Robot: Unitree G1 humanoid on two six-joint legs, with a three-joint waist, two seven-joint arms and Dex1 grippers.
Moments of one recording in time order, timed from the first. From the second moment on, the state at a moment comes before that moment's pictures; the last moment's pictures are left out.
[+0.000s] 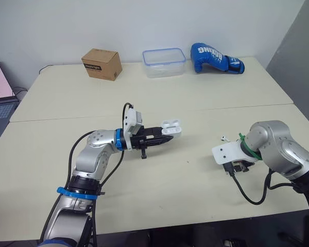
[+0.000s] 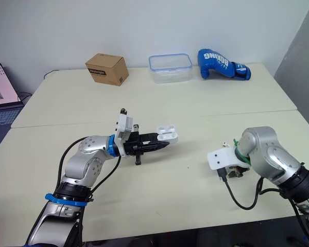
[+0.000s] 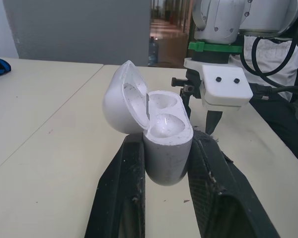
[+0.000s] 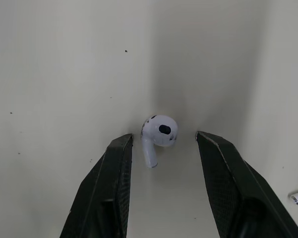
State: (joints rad) left arm -0.54 0.41 -0.08 0.13 -0.45 0.21 -1.23; right arm -0.70 -0.97 0.61 -0.23 -0.44 0.53 1.54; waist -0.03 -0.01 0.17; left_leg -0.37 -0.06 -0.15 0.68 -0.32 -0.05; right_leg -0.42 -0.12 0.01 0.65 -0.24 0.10
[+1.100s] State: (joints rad) left arm -0.54 0.41 -0.08 0.13 -0.44 0.21 -1.23; right arm -0.73 -0.98 0.71 -0.31 -0.45 0.68 1.55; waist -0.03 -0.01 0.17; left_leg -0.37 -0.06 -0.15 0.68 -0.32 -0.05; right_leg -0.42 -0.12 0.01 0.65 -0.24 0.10
